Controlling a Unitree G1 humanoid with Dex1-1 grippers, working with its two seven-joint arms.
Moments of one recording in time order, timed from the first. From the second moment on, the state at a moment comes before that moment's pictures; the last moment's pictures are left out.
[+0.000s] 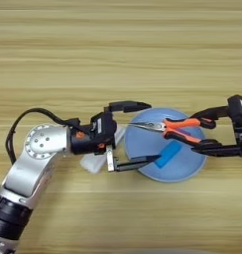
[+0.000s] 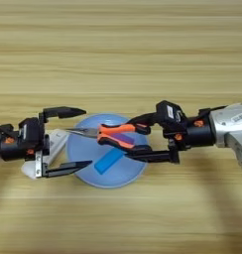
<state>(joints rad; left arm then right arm) -0.17 0.45 -0.26 -0.17 -0.35 -0.09 -1.08 -0.26 -0.81 0.09 -0.30 0.42 0.41 1.31</state>
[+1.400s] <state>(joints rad) -0.20 0.41 -0.30 -0.13 -0.32 -0.09 -1.10 -0.26 -0.80 0.11 -0.38 0.46 0.45 1.29</state>
